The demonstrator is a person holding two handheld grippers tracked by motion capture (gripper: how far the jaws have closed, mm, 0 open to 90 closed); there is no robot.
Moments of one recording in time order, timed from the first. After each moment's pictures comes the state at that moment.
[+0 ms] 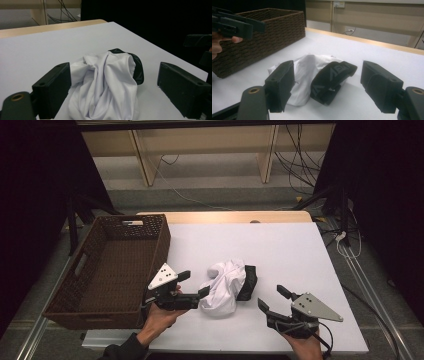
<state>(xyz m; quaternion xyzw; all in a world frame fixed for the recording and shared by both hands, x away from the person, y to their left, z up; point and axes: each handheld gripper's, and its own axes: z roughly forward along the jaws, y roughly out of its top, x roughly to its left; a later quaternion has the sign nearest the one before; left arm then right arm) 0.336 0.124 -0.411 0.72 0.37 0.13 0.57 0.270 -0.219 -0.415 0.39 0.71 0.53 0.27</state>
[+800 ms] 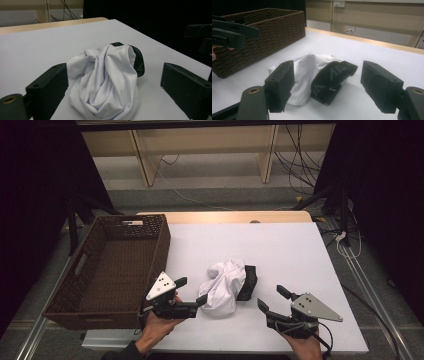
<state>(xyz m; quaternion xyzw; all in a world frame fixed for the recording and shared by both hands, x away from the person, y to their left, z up) 0.321 0.127 -0.422 0.73 0.37 0.14 0.56 0.270 -0.218 -0.415 0.39 0.71 0.53 0.27</state>
